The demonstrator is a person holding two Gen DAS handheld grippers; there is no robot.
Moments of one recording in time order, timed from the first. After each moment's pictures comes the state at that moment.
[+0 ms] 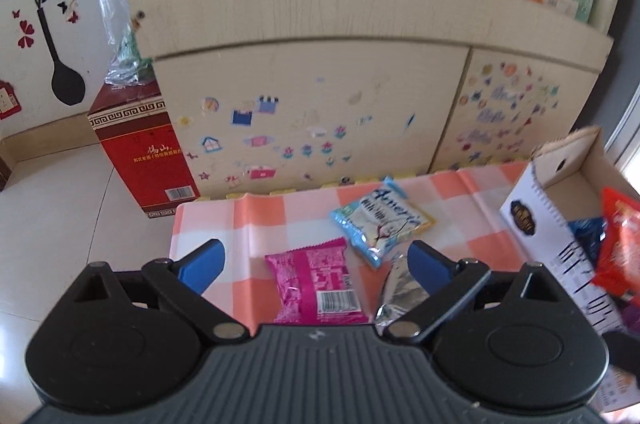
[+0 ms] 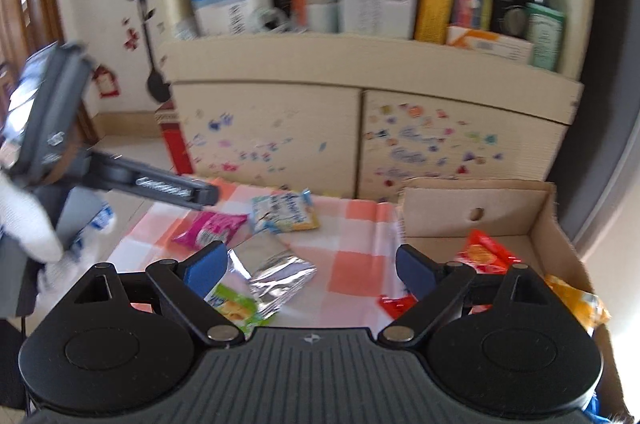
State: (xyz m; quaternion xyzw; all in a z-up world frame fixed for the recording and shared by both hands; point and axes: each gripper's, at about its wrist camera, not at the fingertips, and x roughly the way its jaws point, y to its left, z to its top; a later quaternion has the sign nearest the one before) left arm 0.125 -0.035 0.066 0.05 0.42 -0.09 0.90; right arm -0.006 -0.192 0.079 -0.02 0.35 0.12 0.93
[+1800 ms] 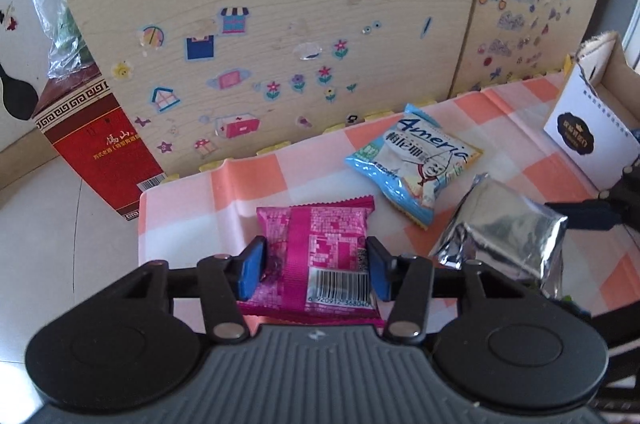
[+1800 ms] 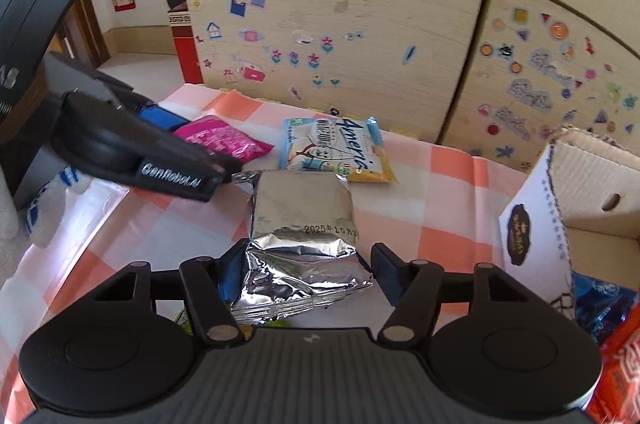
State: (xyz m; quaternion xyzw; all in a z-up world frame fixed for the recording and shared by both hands) left arm 0.160 -0.023 -0.002 0.12 0.45 -0.15 0.87; right arm 0.072 -0.139 -0.007 -0.05 0.42 0.13 0.89
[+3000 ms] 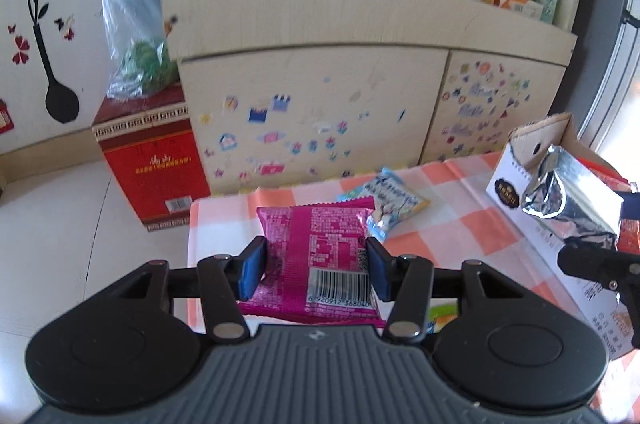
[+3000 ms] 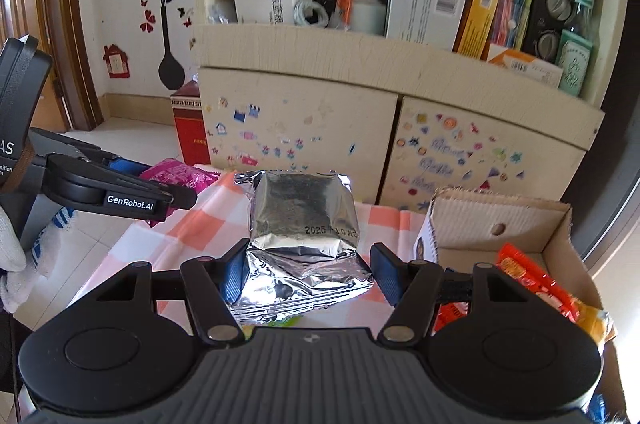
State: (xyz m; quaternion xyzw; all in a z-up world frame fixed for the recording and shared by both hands) left arm 0.085 0.003 0.078 0.05 0.37 -0.13 0.92; right arm -0.009 -0.166 0.086 -0.04 0.33 0.10 0.94
